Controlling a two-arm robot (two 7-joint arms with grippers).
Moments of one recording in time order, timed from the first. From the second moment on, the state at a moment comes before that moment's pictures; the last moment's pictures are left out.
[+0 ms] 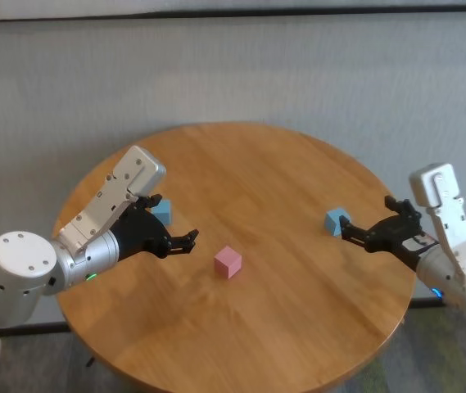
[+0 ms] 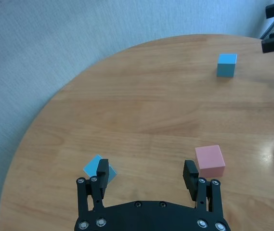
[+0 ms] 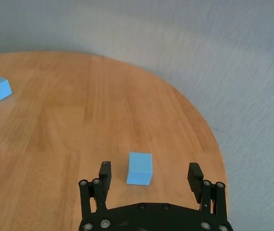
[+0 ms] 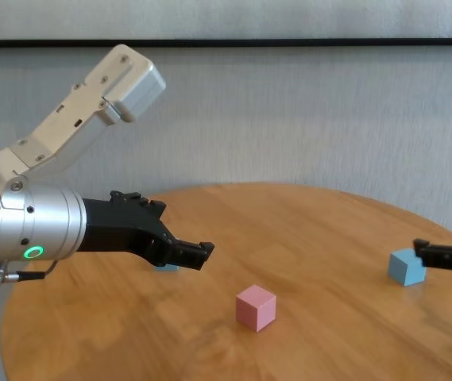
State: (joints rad) left arm -0.39 0.36 0.46 -1.39 -0.04 0.28 -0.43; right arm 0.28 0.51 -0.43 -1.32 0.35 0.08 0.13
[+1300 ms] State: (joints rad) left arm -0.39 0.36 0.46 -1.39 -0.04 0.28 -0.43; right arm 0.44 0.31 -0.42 -1.01 0.28 0.10 0.14
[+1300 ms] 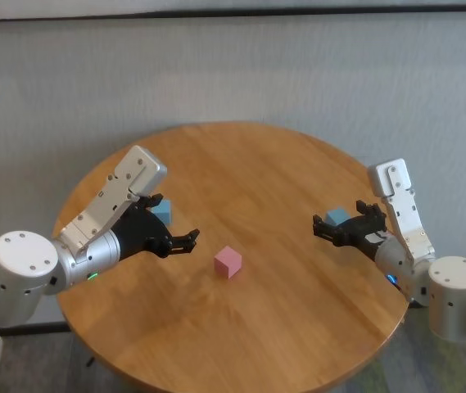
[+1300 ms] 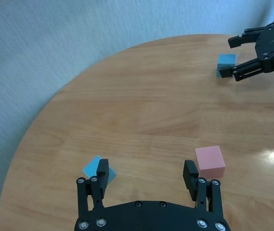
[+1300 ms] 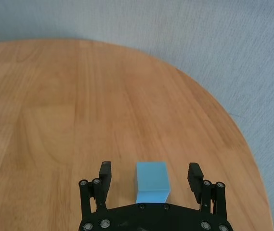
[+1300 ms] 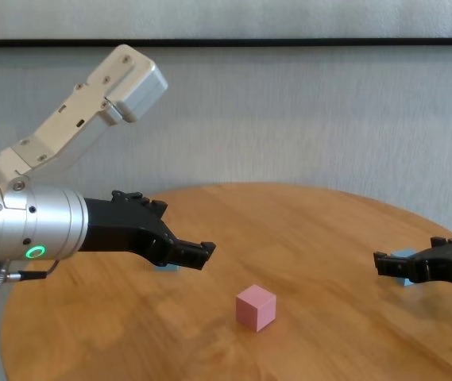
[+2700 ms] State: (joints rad) left arm -0.39 0.36 0.46 -1.39 -0.04 0.28 -0.43; right arm 0.48 0.25 -0.38 -0.89 0.23 0.06 0.16
